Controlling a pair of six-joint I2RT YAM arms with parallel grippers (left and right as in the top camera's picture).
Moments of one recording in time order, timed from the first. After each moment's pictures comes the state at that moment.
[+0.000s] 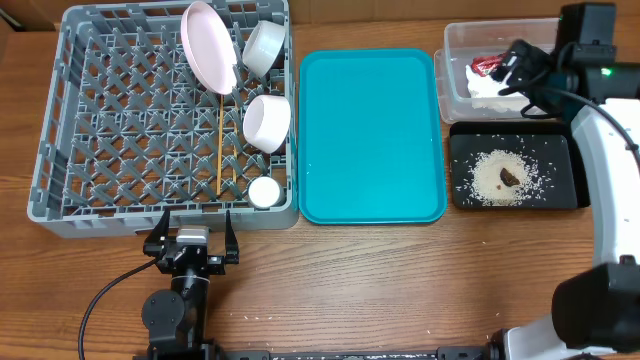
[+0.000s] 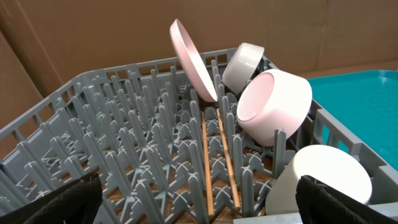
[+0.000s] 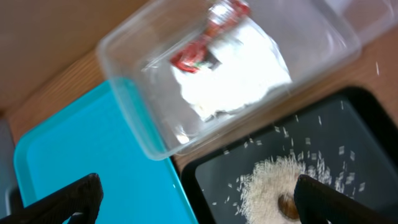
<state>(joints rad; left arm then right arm) 0.09 0.02 0.01 -0.07 0.08 0.14 -0.06 1.70 1.68 -0.90 0.03 0.44</state>
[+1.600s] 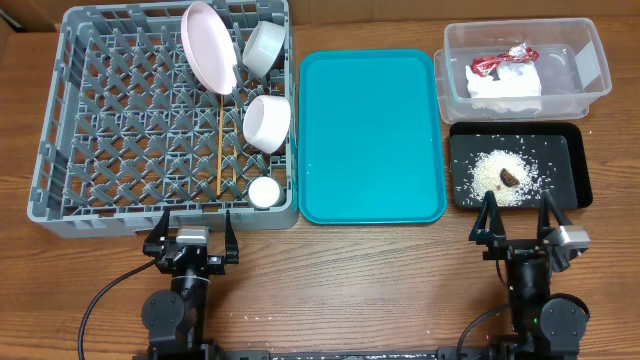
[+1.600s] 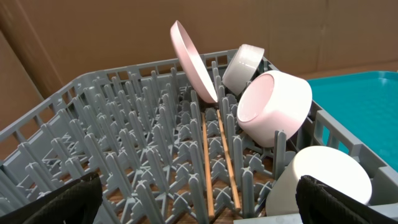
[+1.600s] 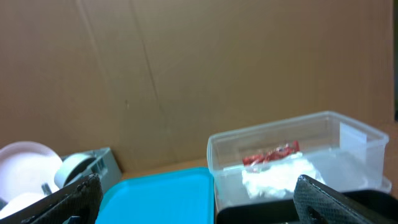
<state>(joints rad) 0.09 0.01 0.01 -0.07 0.08 0.14 0.01 0.01 0.03 0.16 -0.03 0.25</state>
